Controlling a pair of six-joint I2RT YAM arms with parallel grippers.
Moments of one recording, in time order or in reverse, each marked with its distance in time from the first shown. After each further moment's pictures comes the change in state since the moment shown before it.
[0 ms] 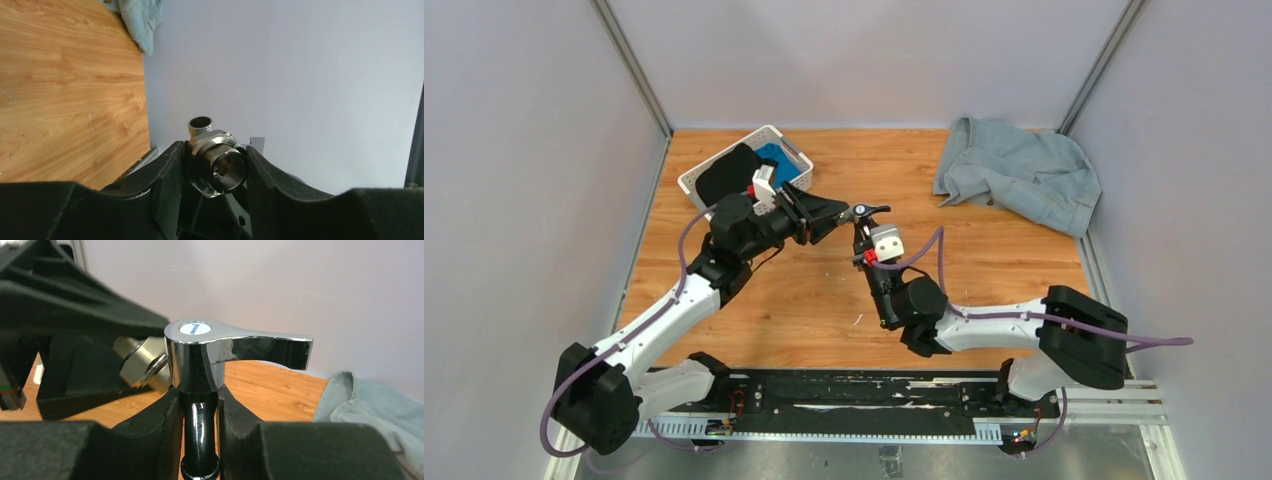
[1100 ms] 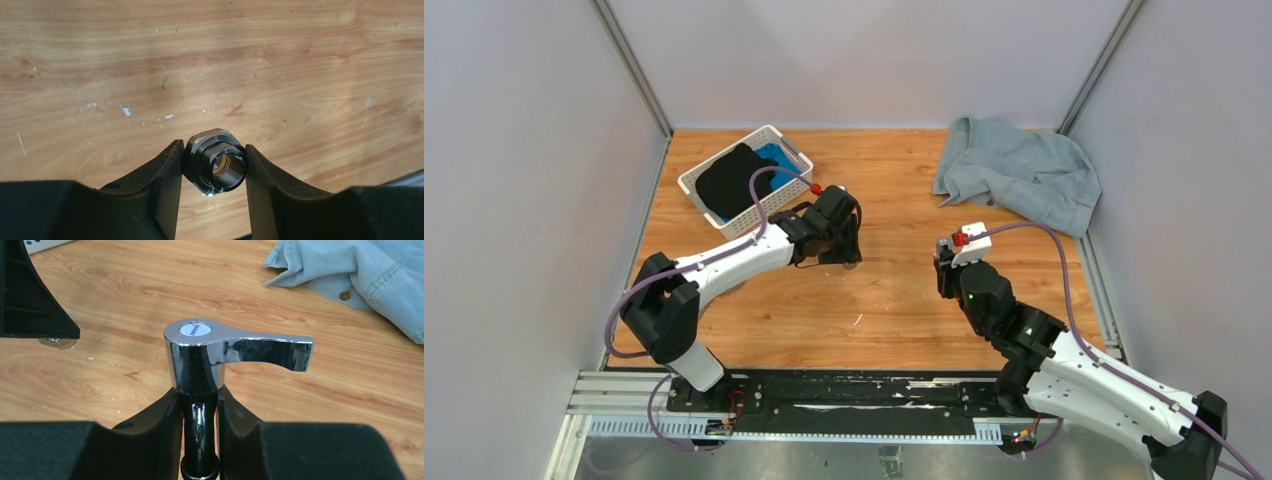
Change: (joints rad) left arm -0.252 0.511 0.454 -0.856 -0.493 0.706; right arm -0.330 -0.803 -0.138 -1.503 -0.225 0.713
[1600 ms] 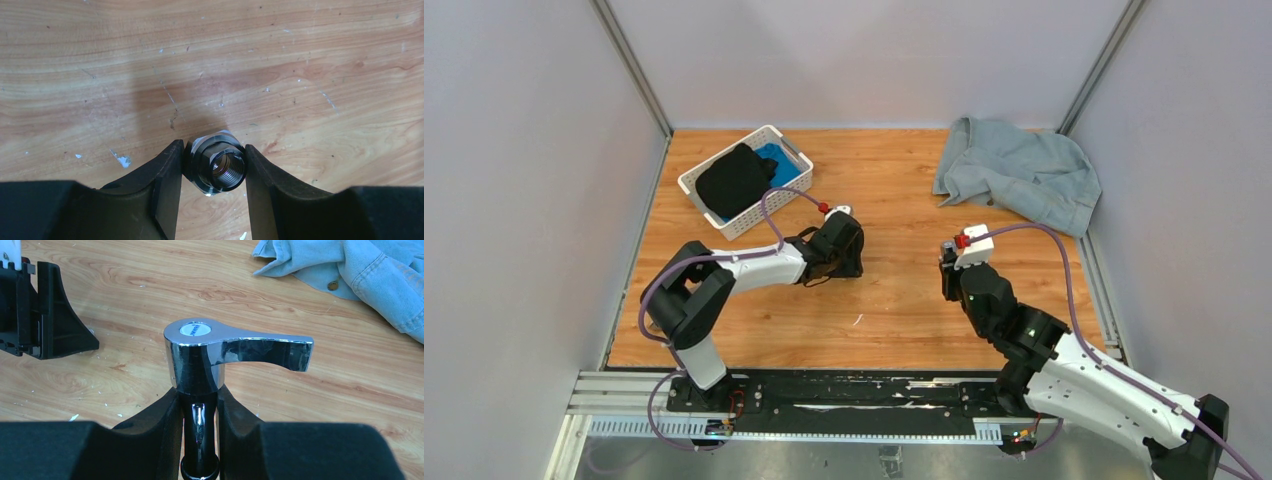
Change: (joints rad) left arm -0.026 0.114 -0.235 0.417 -0.074 0.081; right arm -0.002 -0.018 0.000 -0.071 0.025 0.006
